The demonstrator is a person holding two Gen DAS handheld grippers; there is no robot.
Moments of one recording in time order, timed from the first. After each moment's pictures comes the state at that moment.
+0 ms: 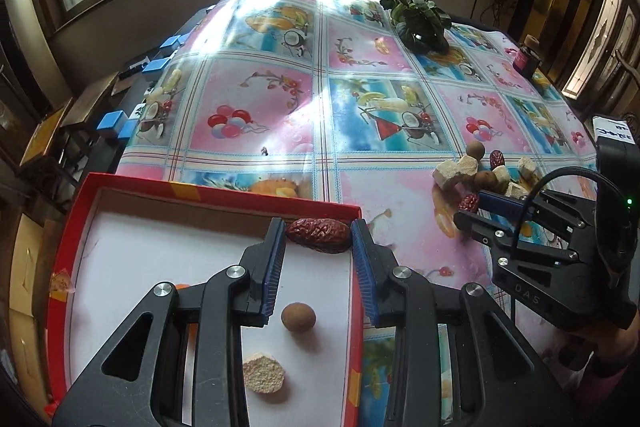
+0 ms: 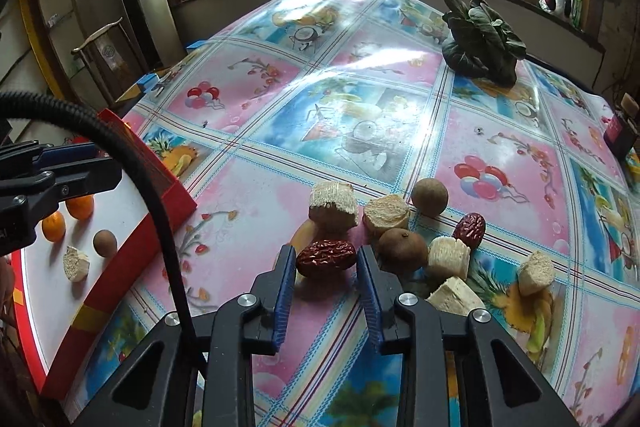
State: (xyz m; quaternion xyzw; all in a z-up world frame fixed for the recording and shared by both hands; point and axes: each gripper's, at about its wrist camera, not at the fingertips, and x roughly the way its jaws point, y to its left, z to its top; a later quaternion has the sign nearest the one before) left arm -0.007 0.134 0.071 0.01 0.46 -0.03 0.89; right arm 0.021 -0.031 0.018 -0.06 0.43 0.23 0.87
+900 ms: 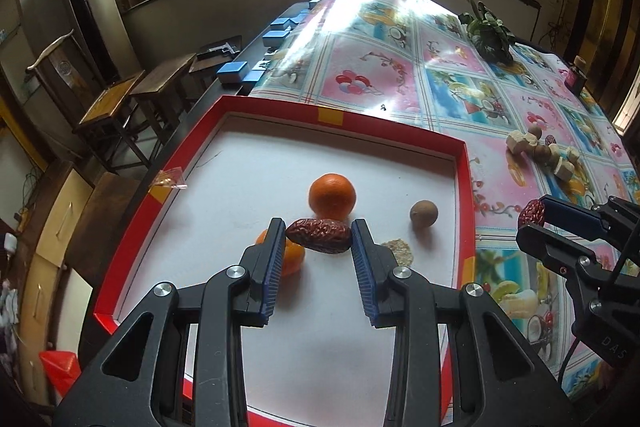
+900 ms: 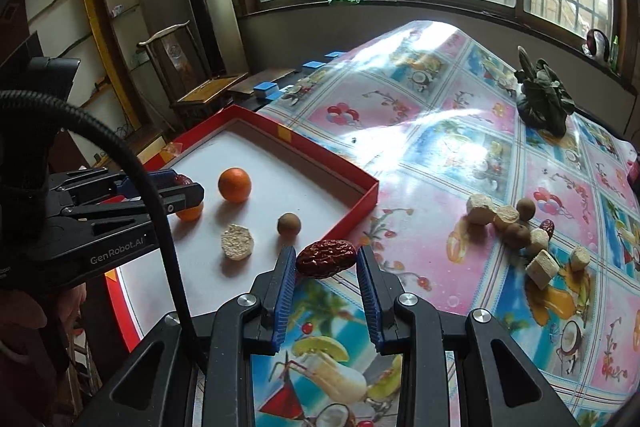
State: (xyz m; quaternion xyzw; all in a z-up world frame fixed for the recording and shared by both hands) left arm -0.100 0.203 0.068 -0.01 0.43 0.09 0.90; right arm -0.086 0.043 0.068 -0.07 0.38 0.32 0.86
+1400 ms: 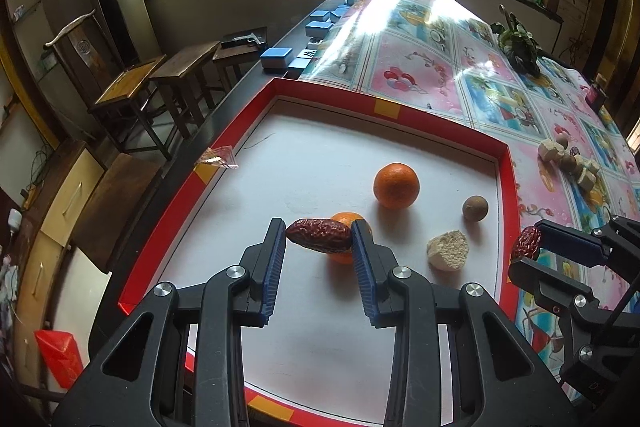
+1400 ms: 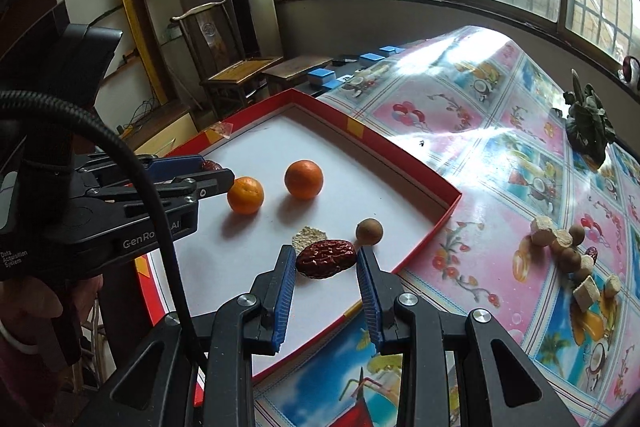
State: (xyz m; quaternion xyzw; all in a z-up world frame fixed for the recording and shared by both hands) left arm -0.114 0.243 0.061 -0.03 0.43 0.12 0.89; right arm -0.103 0.096 0.065 -0.11 0.39 0.37 0.84
